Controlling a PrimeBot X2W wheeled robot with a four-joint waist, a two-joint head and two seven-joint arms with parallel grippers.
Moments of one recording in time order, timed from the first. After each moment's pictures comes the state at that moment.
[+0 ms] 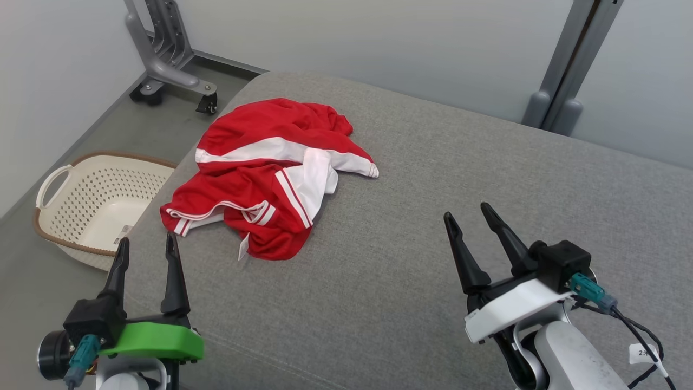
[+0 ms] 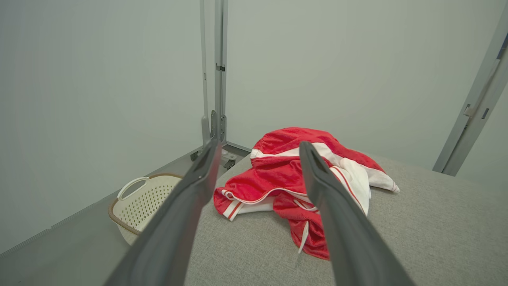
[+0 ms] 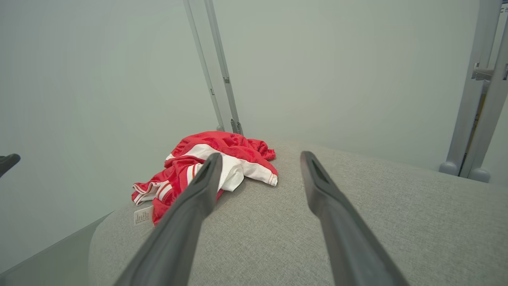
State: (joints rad) left arm -0.08 0.05 0.05 0.20 -0.17 -0.08 -0.26; right arm -0.19 -0.11 0.29 0.25 0.34 0.13 -0.26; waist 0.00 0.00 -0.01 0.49
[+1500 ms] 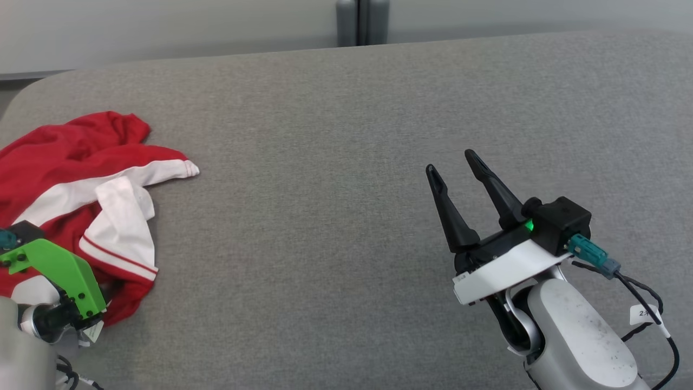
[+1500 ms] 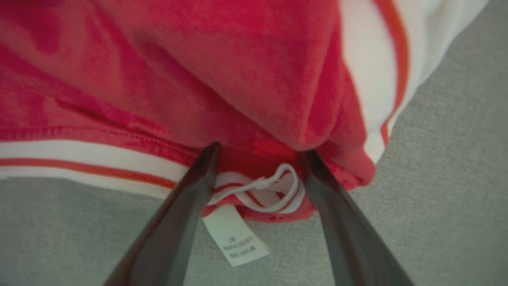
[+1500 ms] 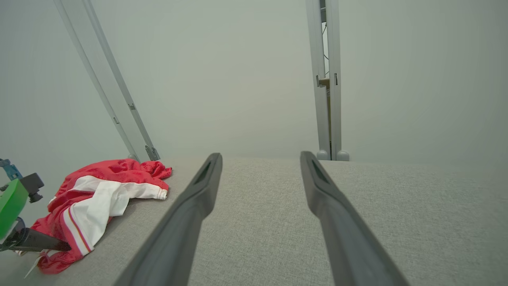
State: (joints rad) left arm -0.56 0.37 -0.01 0.88 -0.61 -0.13 0.70; right arm -0.32 -0.14 0.36 0.18 0.36 0.13 -0.26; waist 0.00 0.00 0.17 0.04
